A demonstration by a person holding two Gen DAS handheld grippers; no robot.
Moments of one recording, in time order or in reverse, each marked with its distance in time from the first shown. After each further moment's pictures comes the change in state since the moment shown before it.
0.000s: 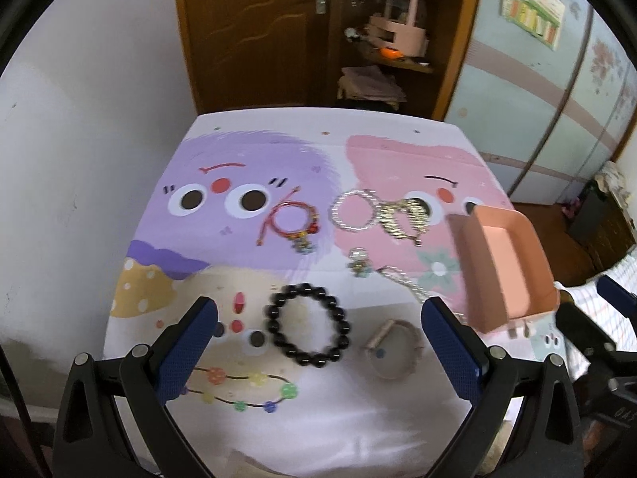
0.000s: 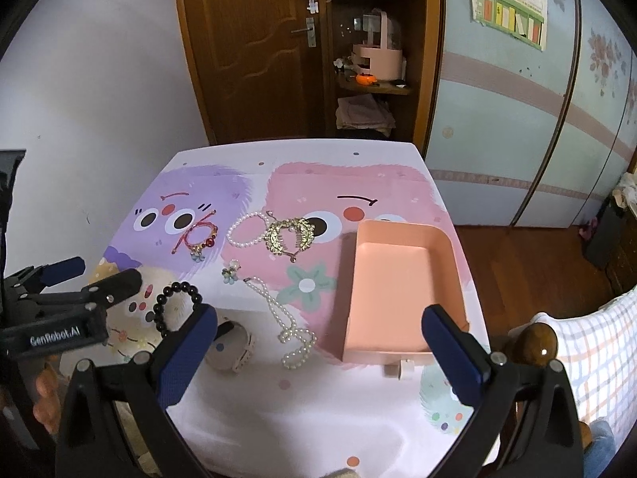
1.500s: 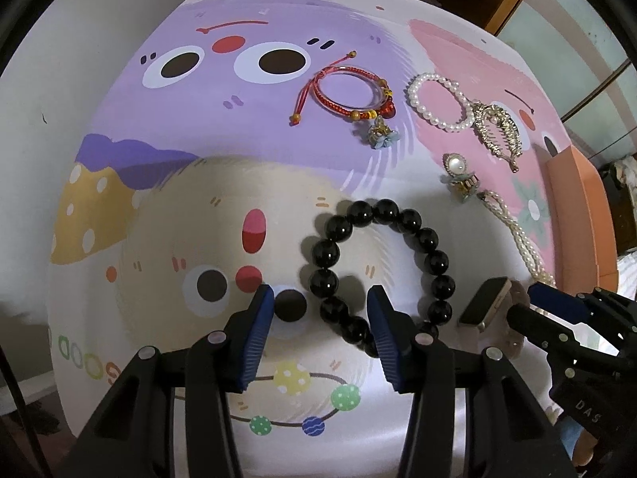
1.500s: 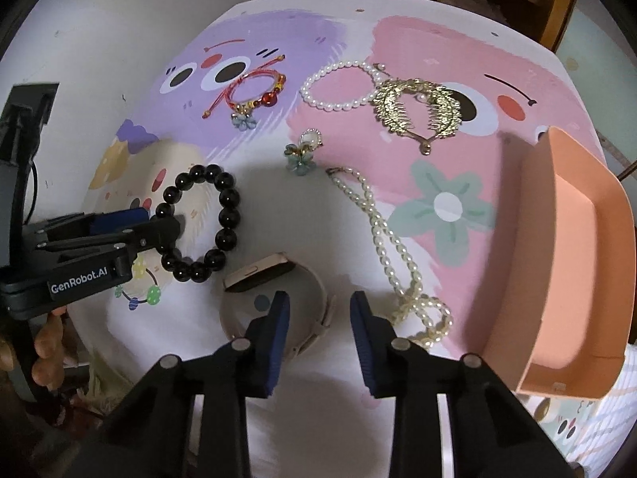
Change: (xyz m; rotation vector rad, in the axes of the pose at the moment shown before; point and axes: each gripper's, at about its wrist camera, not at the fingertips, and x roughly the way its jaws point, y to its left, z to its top) left arm 0.144 0.044 -0.027 -0.075 0.370 -0.018; right arm 0.152 0.068 -0.024 -0.199 0.478 0.238
